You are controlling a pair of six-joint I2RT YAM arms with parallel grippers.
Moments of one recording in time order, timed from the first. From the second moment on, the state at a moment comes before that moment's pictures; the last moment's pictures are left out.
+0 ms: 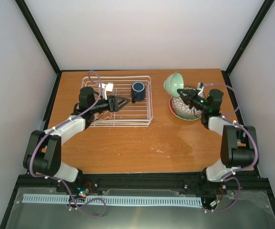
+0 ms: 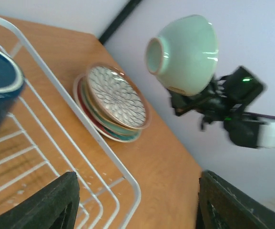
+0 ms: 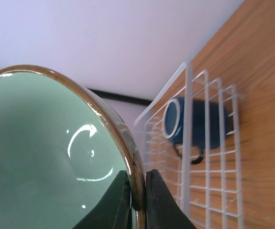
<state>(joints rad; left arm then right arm) -0.28 1.44 0.82 0.35 0.84 -0.52 -0.04 1.52 0.77 0.57 -0.84 1.13</state>
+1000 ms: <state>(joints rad) -0.26 1.50 0.76 0.95 1.20 -0.96 0.45 1.89 0.75 1.49 -0.91 1.83</state>
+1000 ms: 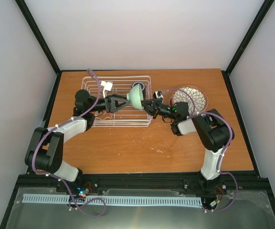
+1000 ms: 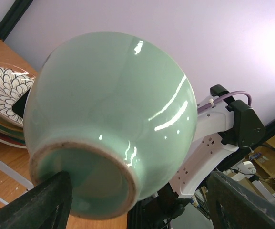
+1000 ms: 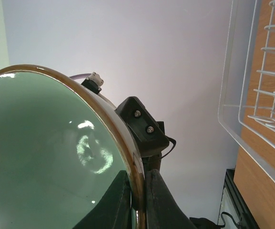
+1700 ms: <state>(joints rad) -0.24 1.50 0.75 1.02 1.17 -0.99 0.49 1.91 0.81 1.49 -0.86 1.87</state>
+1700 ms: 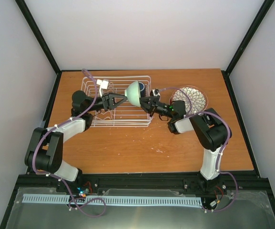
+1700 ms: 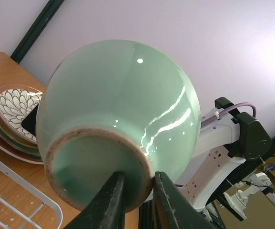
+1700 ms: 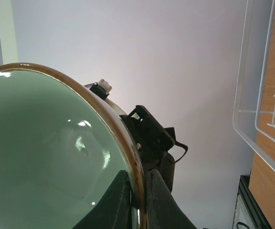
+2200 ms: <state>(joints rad) -0.23 1.48 0.75 0.95 1.14 -0.93 0.50 1.92 0.82 1.48 -0.87 1.90</state>
